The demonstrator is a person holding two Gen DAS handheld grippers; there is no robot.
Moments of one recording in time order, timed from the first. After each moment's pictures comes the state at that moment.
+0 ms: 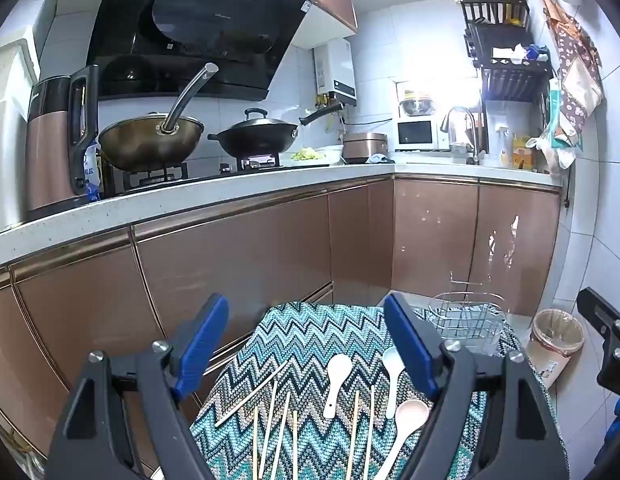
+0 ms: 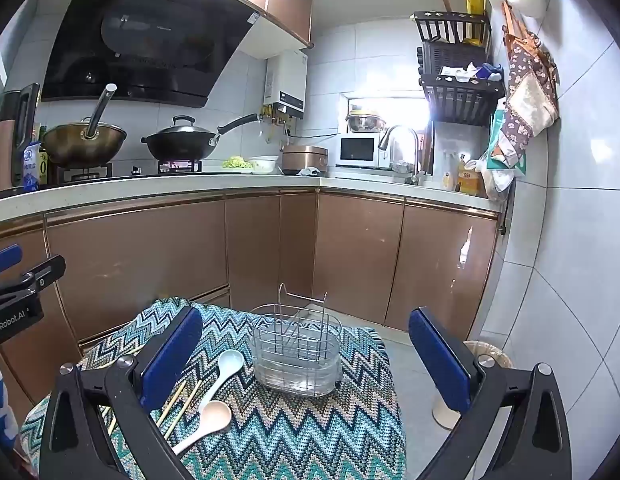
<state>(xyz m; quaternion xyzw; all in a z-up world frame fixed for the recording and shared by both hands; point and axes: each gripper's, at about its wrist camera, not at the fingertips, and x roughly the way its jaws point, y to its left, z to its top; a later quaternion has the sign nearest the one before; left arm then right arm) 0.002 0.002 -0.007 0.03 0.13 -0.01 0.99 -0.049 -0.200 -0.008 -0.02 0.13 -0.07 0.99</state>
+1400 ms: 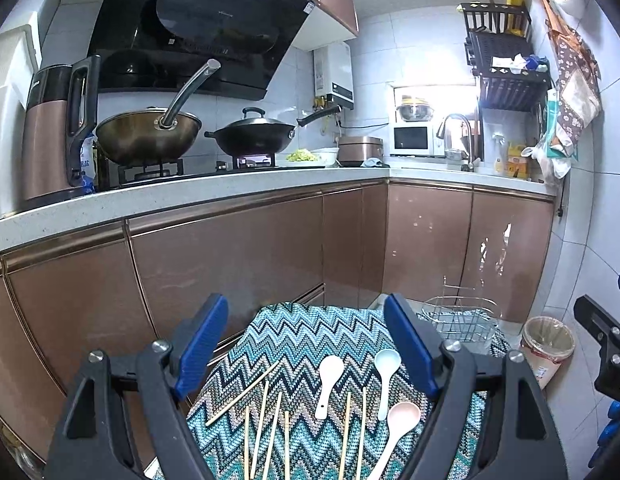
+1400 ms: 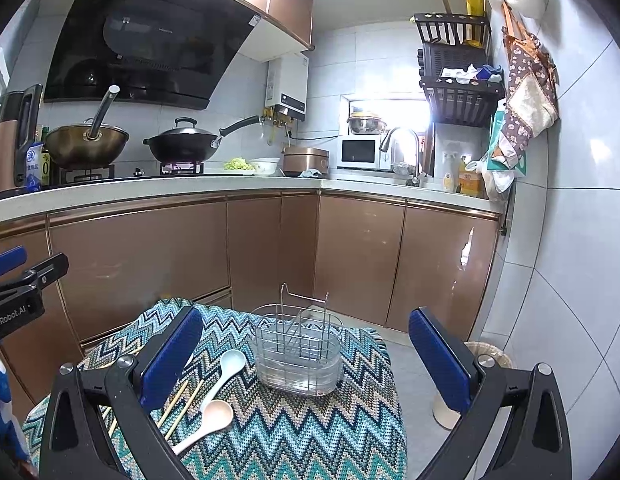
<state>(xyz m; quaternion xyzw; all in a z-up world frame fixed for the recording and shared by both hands) -0.003 0.006 -0.001 0.01 0.13 -0.02 0.99 -0.052 -0.195 -0.011 -0.03 0.13 -0.07 0.99</state>
